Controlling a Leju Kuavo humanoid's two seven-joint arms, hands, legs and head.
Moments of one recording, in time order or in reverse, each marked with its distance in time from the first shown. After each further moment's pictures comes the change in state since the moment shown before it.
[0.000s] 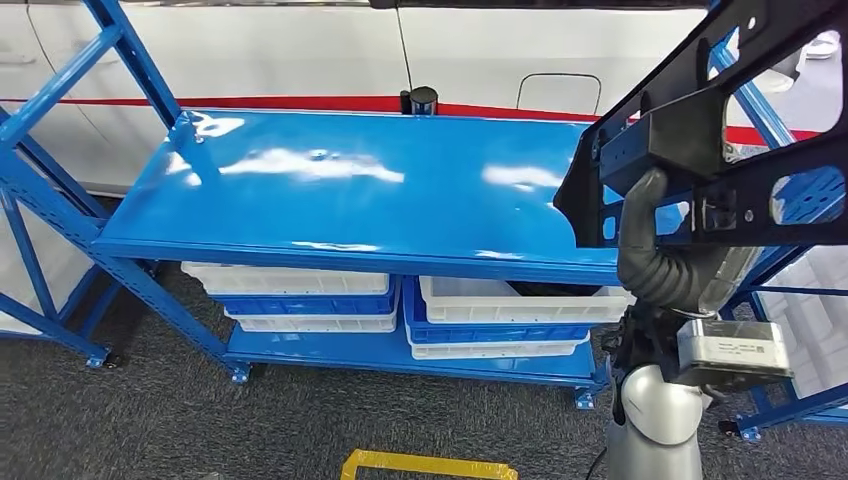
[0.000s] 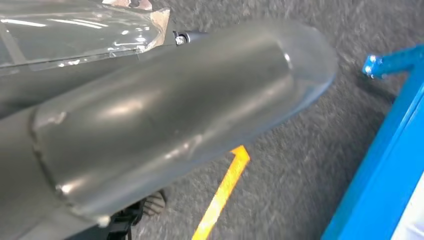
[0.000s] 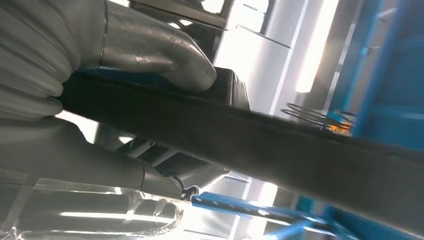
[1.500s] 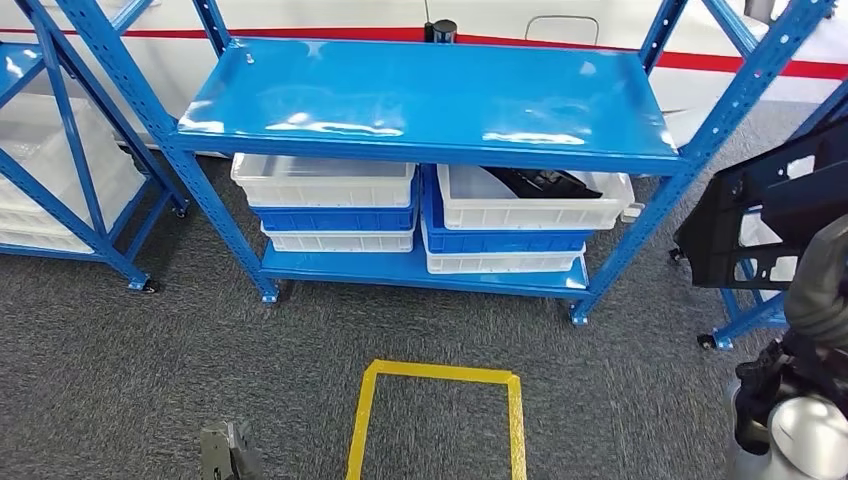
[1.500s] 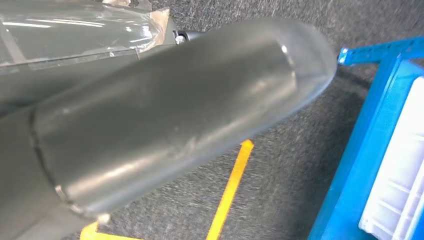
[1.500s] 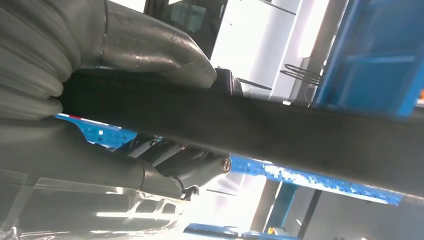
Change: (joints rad) left arm -0.109 0.015 -0.080 -0.005 -0.020 -0.136 -0.086; right arm 0.086 -0.268 -0.292 -0.012 -0.365 0.048 -0.093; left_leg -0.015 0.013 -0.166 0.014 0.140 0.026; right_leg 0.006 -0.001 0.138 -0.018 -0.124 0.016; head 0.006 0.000
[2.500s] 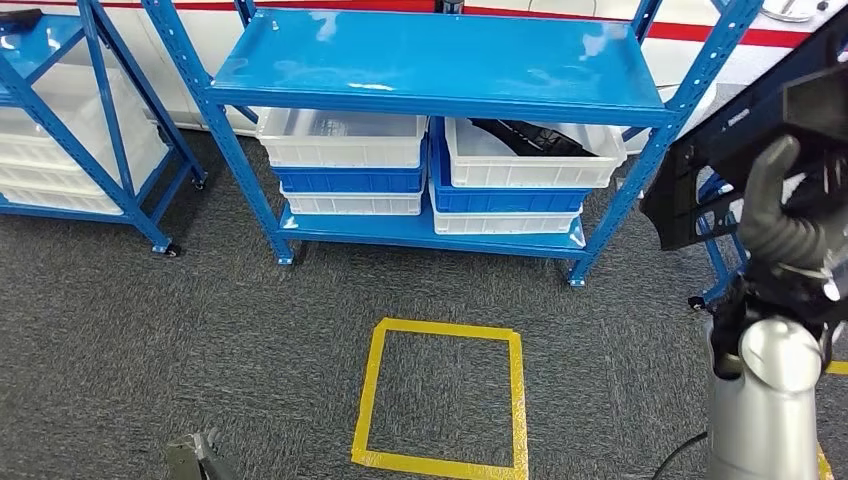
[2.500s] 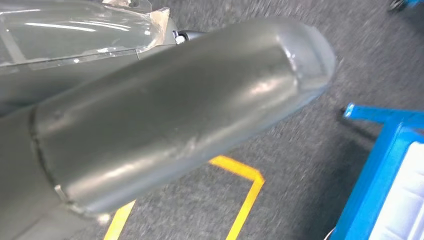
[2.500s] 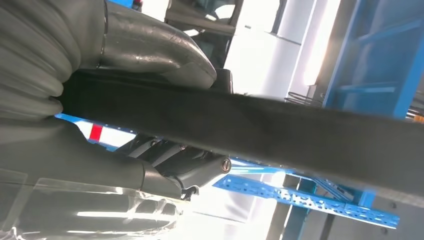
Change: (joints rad) left arm 0.012 0.059 0.034 -0.008 0.104 -0.009 -0.071; right arm -0.290 -0.038 0.162 0.280 -0.033 0.002 0.060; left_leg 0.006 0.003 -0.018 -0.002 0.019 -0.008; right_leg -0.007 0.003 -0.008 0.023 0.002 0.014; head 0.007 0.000
